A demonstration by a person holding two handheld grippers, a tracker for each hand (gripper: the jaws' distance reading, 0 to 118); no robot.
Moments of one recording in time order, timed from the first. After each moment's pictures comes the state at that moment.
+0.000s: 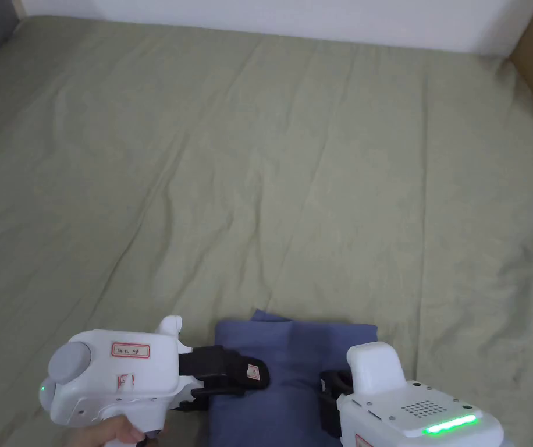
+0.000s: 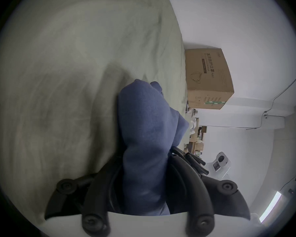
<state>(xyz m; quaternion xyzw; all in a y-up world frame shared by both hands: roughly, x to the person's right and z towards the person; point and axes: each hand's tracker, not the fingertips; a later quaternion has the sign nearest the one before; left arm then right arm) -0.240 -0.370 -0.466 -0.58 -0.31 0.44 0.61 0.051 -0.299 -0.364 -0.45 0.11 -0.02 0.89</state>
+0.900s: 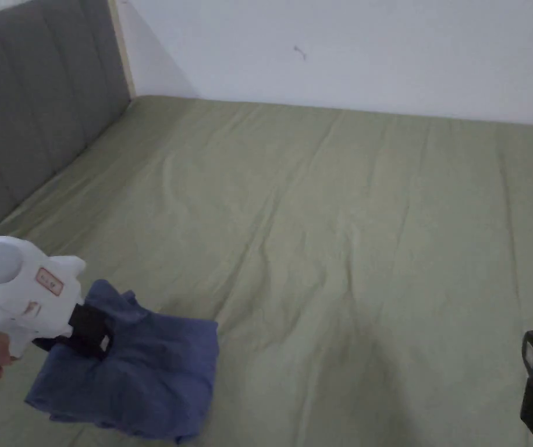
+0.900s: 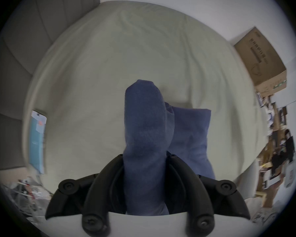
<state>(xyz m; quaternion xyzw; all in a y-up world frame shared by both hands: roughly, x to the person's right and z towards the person) -0.477 -0.210 -0.519 -0.62 -0.07 0.03 0.78 0.025 -0.162 -0.317 -0.18 -0.03 0.05 0.98</state>
